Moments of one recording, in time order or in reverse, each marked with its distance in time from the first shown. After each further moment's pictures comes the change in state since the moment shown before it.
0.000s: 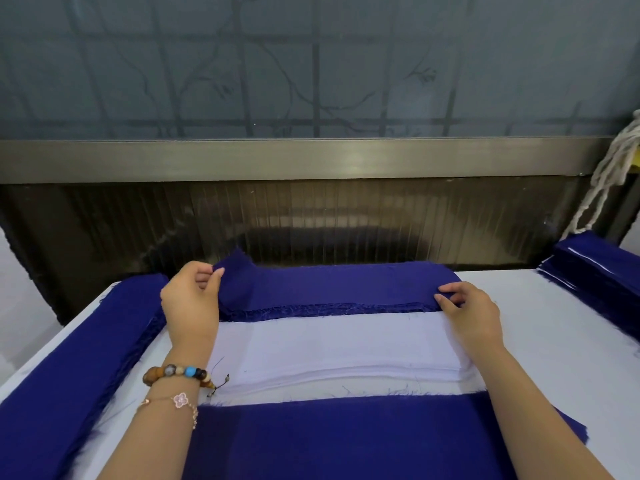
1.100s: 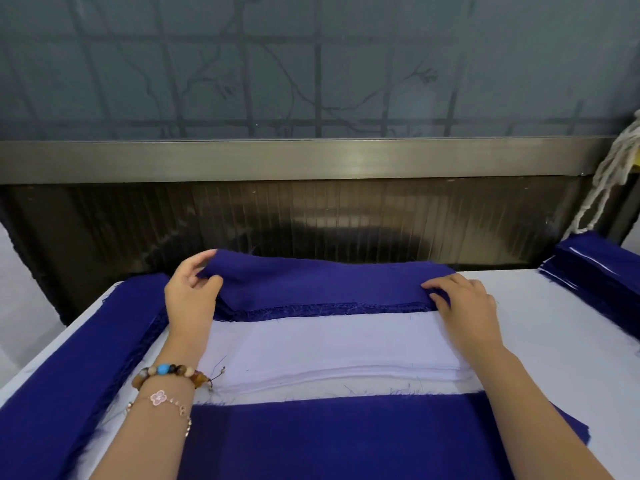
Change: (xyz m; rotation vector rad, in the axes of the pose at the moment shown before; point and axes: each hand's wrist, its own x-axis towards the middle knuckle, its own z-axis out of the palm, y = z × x) left_hand 0.005 -0.010 -0.003 -0.468 -0.186 -0.187; right_hand -0.008 -0.008 -0.003 -0.395 -0.039 -0.346
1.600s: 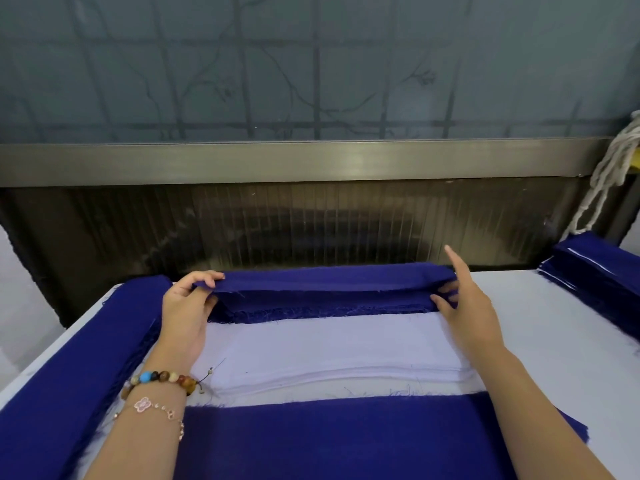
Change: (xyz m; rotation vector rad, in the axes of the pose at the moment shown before) left_hand 0.008 -0.015 -0.009 -0.364 -0.140 -0.165; right_hand -0.003 -0.002 -0.004 0.383 0.013 0.117
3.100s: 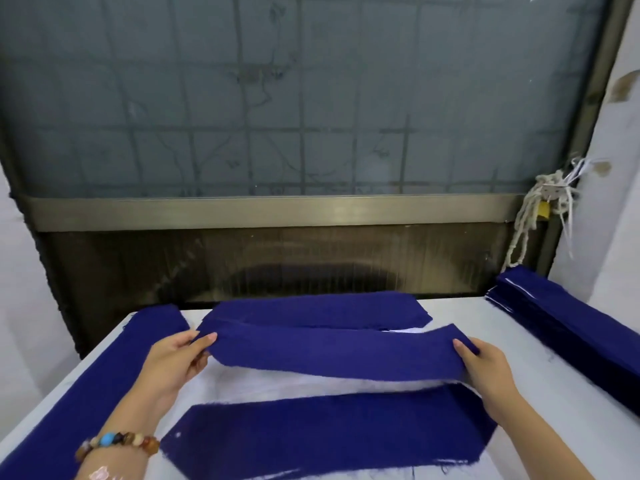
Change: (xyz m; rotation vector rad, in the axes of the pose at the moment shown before) left_hand -0.075 0.066 -0.026 0.210 -0.036 -0.336; right_hand -0.063 0.028 -0.080 0.445 0.016 0.389
